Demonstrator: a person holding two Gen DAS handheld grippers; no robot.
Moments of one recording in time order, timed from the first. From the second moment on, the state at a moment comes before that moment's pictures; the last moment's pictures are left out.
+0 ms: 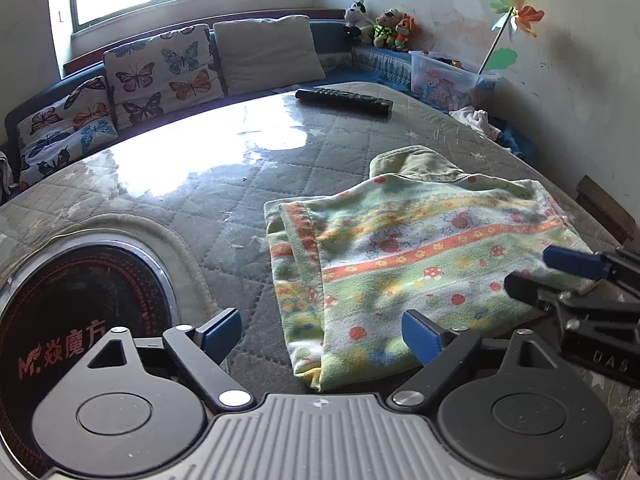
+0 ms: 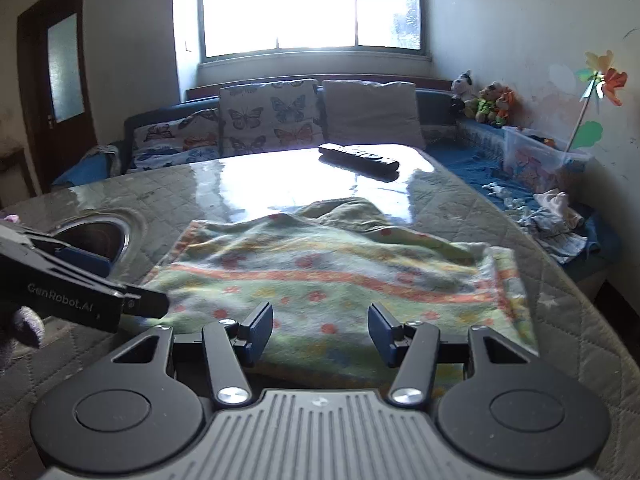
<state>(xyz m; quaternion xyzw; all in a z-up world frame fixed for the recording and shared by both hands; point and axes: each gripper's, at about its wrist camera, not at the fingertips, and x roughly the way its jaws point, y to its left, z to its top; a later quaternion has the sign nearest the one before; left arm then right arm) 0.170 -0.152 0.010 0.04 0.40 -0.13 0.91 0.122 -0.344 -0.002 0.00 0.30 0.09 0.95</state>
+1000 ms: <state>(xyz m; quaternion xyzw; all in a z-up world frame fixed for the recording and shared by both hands) 0.111 -0.130 0.007 0.04 0.38 -0.14 0.91 0.072 -0.329 -0.008 -0.01 0.30 0.04 0.95</state>
